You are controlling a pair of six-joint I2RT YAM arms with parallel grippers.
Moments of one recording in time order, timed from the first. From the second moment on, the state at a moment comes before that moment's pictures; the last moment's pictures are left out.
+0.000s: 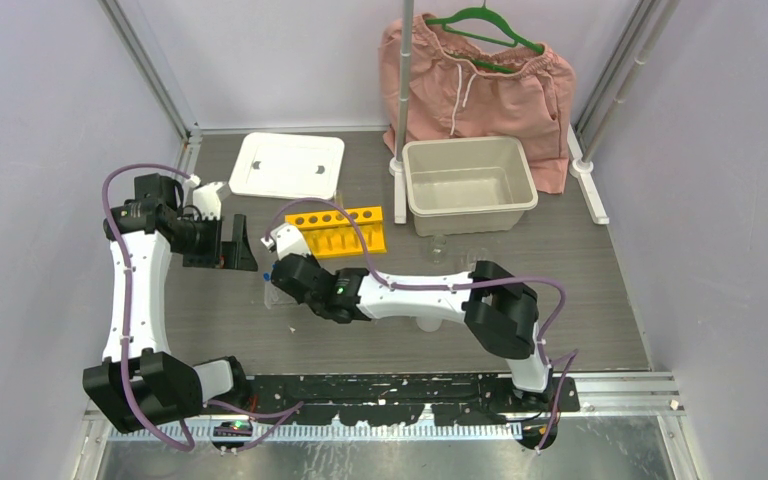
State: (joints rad) left arm 0.24 1.20 1.24 -1.27 0.50 0.31; right arm 1.27 1.96 1.50 -0.19 0.53 0.34
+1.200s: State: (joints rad) left arm 0.25 1.20 1.25 -1.28 0.46 0.34; right arm 1.29 2.06 1.54 -0.05 0.50 0.31
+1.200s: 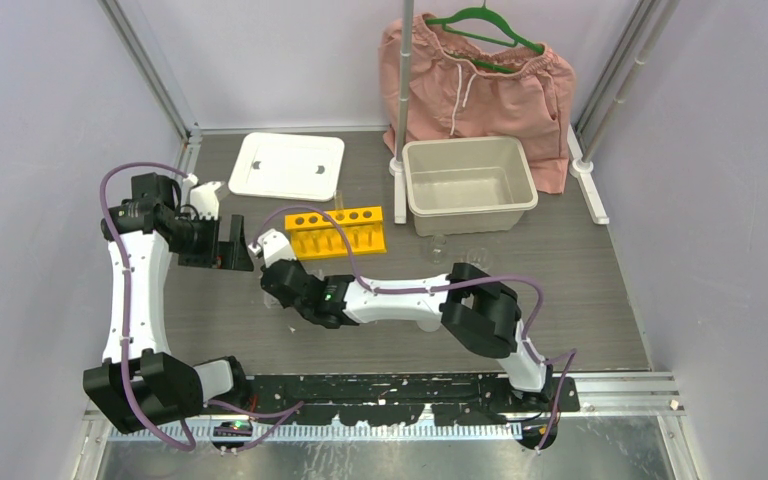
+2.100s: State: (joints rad) left arm 0.26 1.21 1.25 -1.28 0.46 0.37; right arm 1.29 2.08 1.52 0.03 0.50 0.30
